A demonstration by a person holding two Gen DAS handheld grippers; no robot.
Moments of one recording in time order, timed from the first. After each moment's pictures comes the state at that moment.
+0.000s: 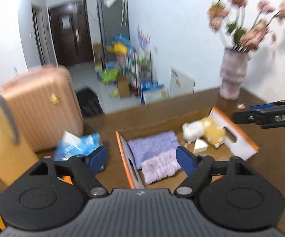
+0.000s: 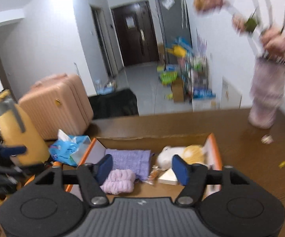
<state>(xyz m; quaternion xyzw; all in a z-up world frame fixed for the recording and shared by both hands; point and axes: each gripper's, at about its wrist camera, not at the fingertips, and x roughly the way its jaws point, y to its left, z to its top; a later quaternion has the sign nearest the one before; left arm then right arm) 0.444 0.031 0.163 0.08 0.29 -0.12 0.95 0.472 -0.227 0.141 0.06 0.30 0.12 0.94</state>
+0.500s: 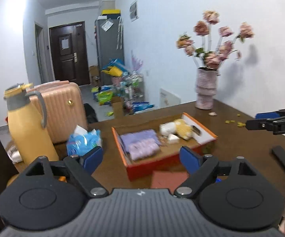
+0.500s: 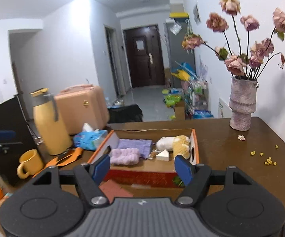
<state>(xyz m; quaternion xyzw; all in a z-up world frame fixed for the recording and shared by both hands) 0.248 0.058 0.177 0.06 0.22 -0.15 0.96 0.271 -0.267 0.155 0.04 0.23 0.15 0.96</state>
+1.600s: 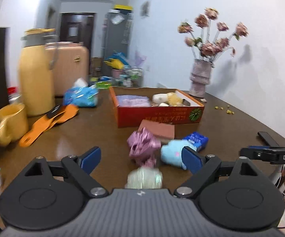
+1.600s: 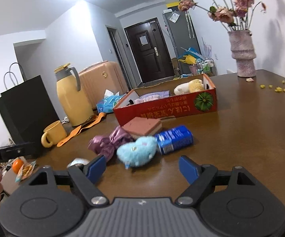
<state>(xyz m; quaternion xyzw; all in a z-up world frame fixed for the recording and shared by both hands) 0.180 0.087 0.056 -0.01 0.23 -0.16 0.96 0.163 -0.246 0.014 0.13 0.25 0.17 0.94</state>
